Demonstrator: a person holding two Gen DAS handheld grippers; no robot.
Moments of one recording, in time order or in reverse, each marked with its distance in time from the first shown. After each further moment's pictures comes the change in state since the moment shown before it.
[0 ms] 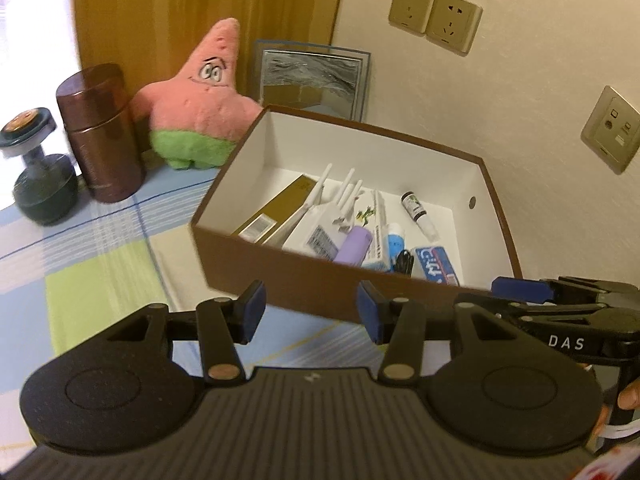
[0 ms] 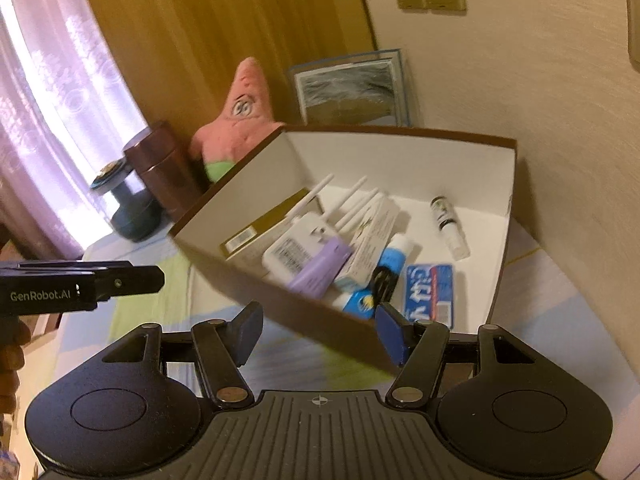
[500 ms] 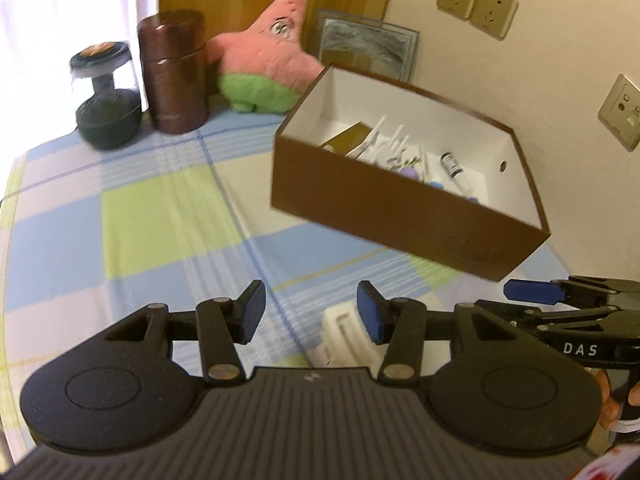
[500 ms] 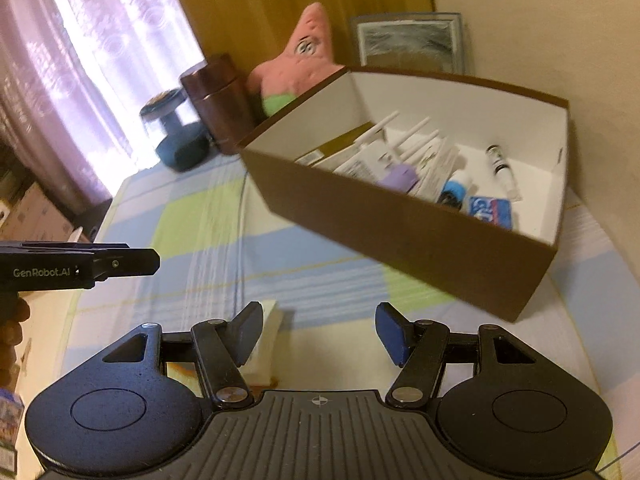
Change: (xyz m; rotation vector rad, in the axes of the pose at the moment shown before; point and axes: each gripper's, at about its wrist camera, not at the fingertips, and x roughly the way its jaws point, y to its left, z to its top) left arm -0.045 0.046 -0.072 -0.094 0.051 0.068; right arm -0.005 0.051 -0.060 -0.095 0.109 0.061
